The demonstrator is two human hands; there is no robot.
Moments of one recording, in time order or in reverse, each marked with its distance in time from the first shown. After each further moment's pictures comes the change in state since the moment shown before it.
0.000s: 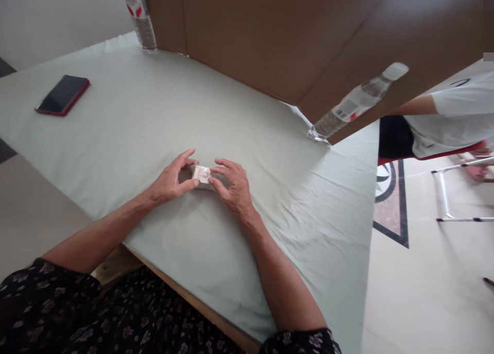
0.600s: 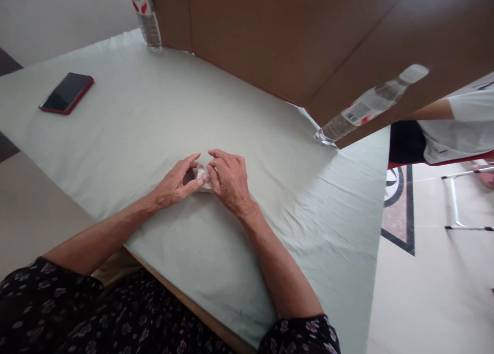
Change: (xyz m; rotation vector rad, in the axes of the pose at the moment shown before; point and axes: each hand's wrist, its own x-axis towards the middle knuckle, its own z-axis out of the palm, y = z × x) left_hand 0.000 0.003 0.005 0.051 0.013 0.002; right_hand 0.032 -0.011 0.009 -0.271 -0.004 -0.263
